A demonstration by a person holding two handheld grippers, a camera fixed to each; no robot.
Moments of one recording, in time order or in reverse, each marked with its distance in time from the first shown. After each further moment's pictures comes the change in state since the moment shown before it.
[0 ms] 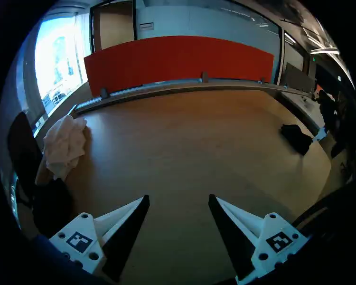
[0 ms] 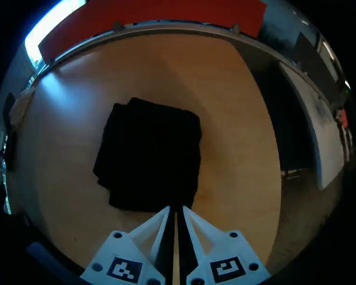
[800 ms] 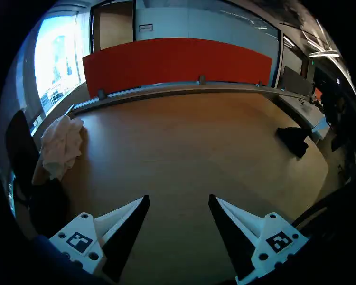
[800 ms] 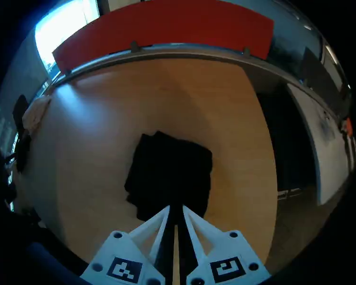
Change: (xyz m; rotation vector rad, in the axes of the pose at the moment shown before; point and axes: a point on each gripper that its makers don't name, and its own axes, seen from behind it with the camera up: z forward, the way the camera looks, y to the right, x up) left arm 0.004 0.006 0.002 -0.028 0.018 -0.013; right arm 0.045 -0.025 -0.051 0.086 0.107 -0.039
